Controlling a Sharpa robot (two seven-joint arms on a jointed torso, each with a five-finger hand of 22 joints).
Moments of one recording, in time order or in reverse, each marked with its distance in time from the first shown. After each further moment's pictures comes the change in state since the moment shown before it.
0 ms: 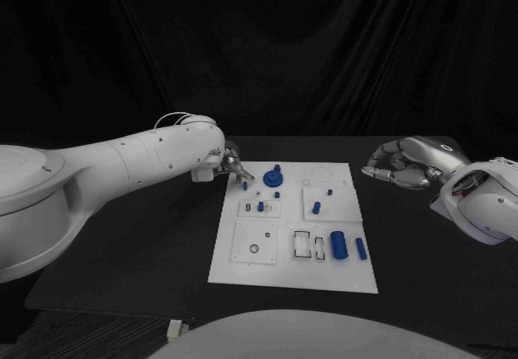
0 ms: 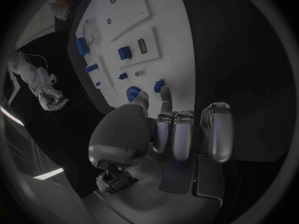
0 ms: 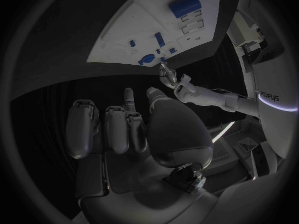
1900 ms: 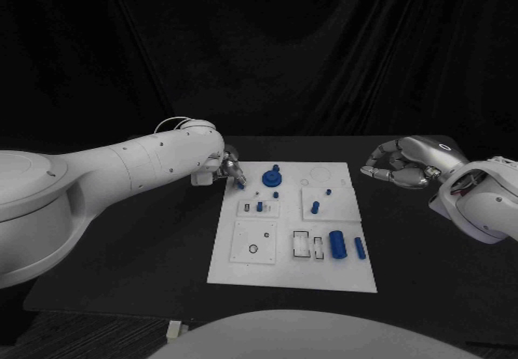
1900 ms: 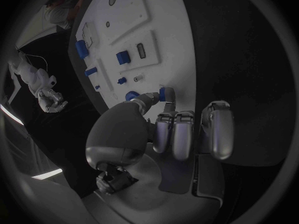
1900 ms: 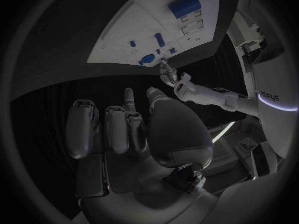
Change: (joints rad) left arm -0.018 0.012 0.000 -0.021 -0.001 0.013 0.019; left_hand 0.040 -0.069 0.432 -0.148 0.424 -0.039 0.005 -0.007 0.006 0.002 0.002 0.000 0.000 -0.002 0.005 0.000 0.000 0.000 -0.010 0.002 -0.028 0.000; right arm 0.000 -0.002 0.000 0.001 0.000 0.001 0.000; right_hand 0.000 0.000 0.000 0.000 0.004 0.000 0.000 0.000 -0.001 0.000 0.000 0.000 0.000 0.000 0.000 0.000 0.000 0.000 0.000 0.000 0.000 0.000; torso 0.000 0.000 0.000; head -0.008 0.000
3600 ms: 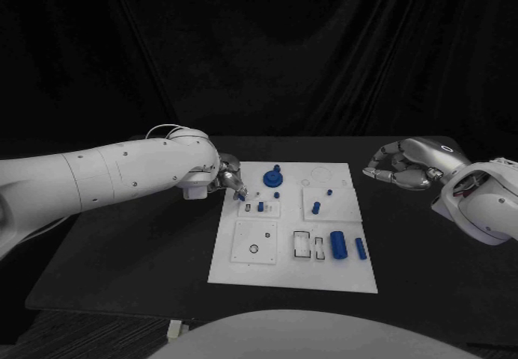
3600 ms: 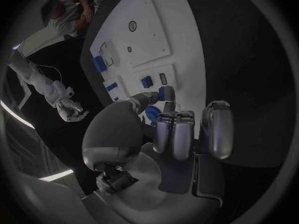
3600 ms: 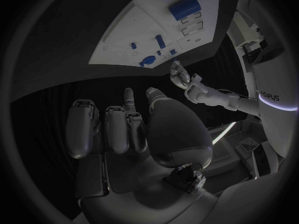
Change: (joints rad) left arm 0.032 -0.231 0.000 0.435 0.000 -0.091 -0.081; left_hand -0.070 -0.050 0.134 -0.020 0.018 0.052 0.011 0.002 -0.001 -0.004 0.003 0.000 0.000 0.000 0.000 0.000 0.000 0.000 -0.001 0.001 0.000 0.000; right arm -0.002 -0.003 0.000 -0.002 0.000 0.013 -0.007; right_hand 0.004 0.004 0.000 0.000 0.004 0.000 0.000 0.000 -0.001 0.000 0.000 0.000 0.000 0.000 0.000 0.000 -0.003 0.000 0.000 0.000 -0.005 -0.001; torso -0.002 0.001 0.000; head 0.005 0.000
